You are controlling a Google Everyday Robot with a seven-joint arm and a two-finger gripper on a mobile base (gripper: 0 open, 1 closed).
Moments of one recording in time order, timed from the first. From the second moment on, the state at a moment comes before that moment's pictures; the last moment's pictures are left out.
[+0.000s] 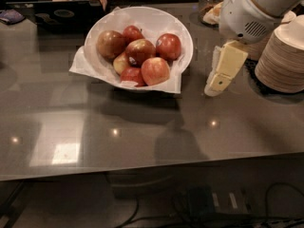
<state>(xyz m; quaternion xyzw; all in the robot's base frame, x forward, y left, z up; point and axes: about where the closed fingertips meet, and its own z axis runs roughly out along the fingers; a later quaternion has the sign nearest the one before) 0.513 -0.127 0.979 -0.66 0.71 0.02 0.25</state>
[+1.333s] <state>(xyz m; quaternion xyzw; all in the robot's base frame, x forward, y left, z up) 0.579 -0.033 0.985 -0.56 0.68 0.22 0.42</state>
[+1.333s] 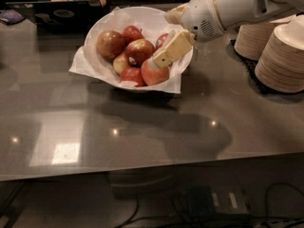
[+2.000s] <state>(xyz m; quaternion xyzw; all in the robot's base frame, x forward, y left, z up) 0.589 -0.015 0.988 -0.55 0.68 0.23 0.43</state>
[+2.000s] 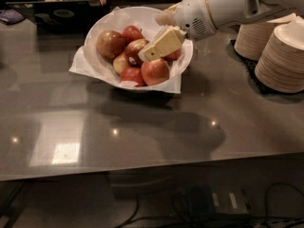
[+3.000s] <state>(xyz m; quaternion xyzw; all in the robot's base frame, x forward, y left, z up) 0.619 0.005 0.936 -0.55 0.74 0.14 0.35</state>
